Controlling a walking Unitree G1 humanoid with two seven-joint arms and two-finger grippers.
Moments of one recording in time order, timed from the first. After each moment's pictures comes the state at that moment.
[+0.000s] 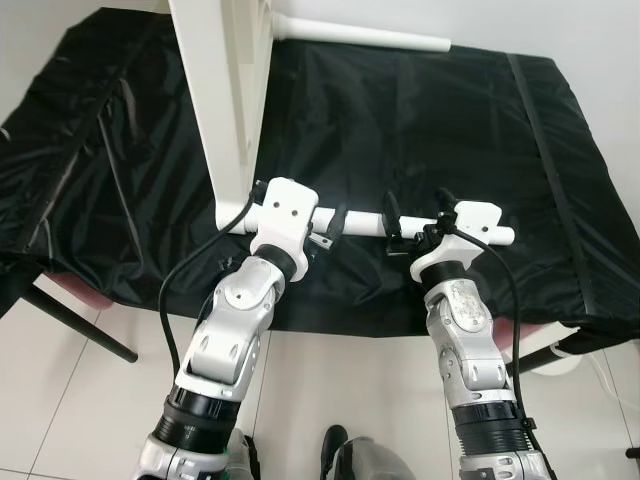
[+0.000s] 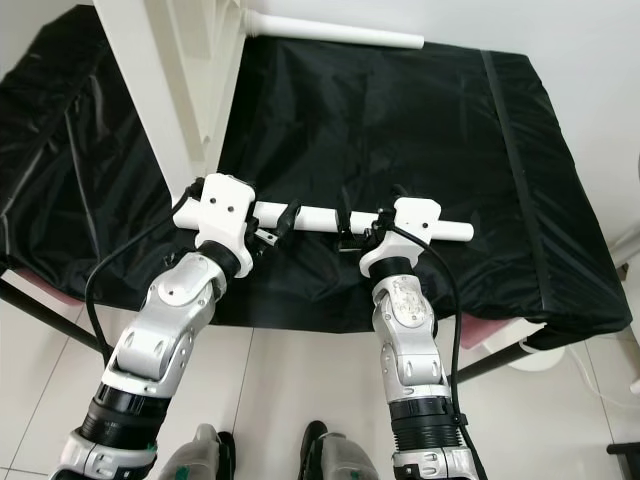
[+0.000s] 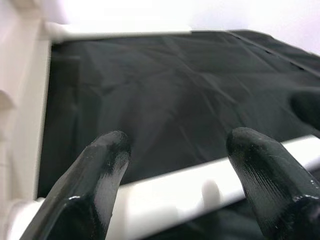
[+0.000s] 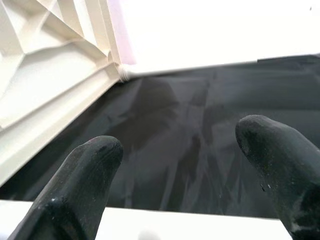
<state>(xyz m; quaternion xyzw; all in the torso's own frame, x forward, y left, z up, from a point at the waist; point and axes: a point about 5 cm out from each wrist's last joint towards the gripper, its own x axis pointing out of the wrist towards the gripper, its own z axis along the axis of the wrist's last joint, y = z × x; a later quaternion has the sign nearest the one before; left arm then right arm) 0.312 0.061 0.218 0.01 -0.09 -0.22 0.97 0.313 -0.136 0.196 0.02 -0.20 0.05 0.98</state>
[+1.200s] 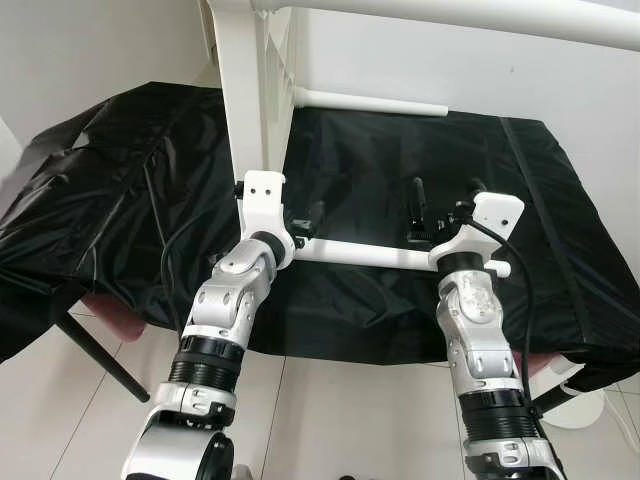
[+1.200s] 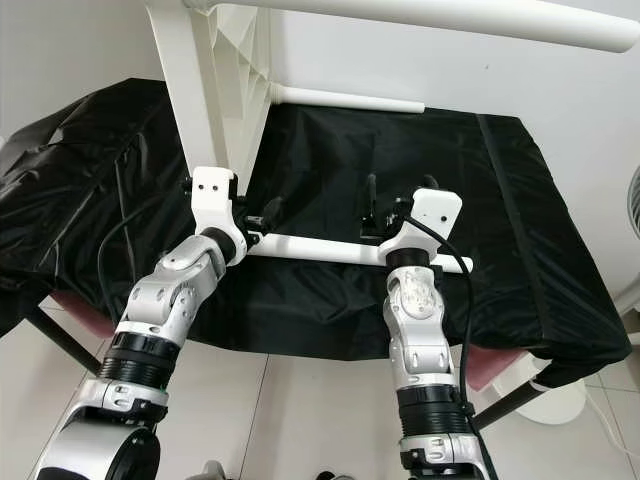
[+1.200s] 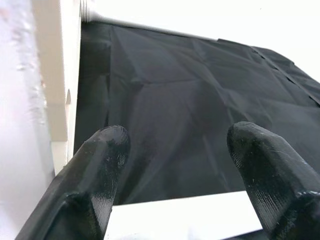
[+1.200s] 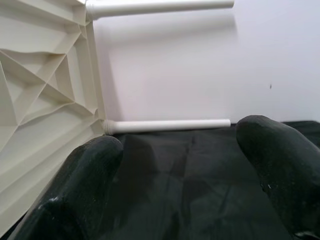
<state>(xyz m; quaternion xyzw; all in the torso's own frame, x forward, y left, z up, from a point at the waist) 0.357 0.075 0.195 -0.10 0.00 -0.19 0.98 0.321 -0.154 0.207 -0.02 -0.23 -0.02 0.97</state>
